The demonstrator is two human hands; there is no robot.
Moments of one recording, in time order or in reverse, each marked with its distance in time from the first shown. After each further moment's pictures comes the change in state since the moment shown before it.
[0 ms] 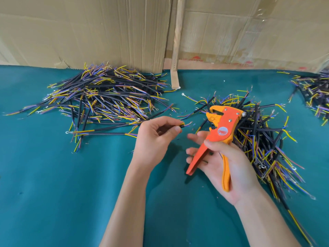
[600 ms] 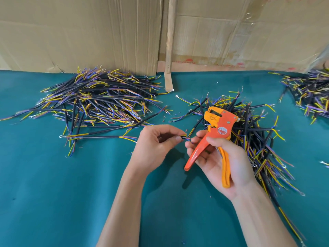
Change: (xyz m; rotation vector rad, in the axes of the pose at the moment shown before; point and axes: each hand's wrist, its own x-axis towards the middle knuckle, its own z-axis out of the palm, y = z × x) left_hand -0.004 0.002 0.004 0.118 -0.159 0.028; right_hand 0.002 -0.012 -0.007 0.177 -0.013 0.040
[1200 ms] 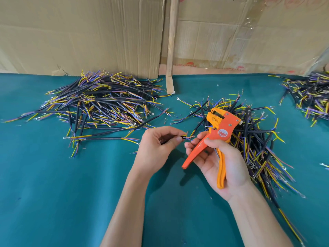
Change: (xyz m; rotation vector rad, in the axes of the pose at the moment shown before) left_hand 0.000 -0.004 0.006 -0.065 0.045 0.004; right_hand 0.005 0.008 -0.001 -0.046 0.032 -0.074
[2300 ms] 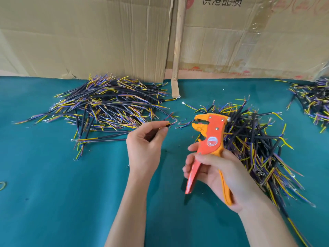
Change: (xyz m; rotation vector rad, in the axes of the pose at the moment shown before) left_hand 0.002 -0.003 -0.014 -0.055 0.449 0.063; right_hand -0.011 0.000 0.007 -0.292 -0.100 0.104
